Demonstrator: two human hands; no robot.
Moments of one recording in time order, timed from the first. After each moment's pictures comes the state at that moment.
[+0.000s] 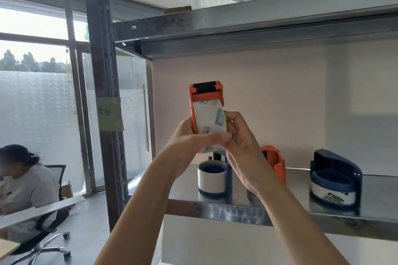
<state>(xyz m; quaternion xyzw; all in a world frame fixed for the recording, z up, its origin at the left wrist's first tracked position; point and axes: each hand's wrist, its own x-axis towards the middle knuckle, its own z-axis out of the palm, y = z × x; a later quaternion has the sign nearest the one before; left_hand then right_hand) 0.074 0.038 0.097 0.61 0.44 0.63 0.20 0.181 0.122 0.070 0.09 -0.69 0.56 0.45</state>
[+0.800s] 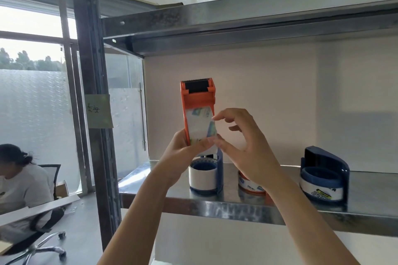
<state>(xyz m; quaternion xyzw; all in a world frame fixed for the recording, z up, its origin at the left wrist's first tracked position) 0.077 0.048 0.068 0.61 0.43 0.64 0.18 0.215 0.134 0.070 -0.01 -0.82 0.20 0.53</state>
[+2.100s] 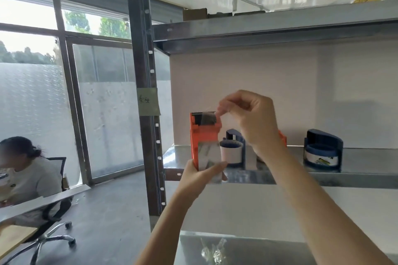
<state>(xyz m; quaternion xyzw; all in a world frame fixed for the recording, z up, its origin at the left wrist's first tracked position) 0.070 -0.057 0.004 0.51 0.52 0.64 0.24 0.194 -0.001 0.110 -0.10 -0.74 0.31 0.59</state>
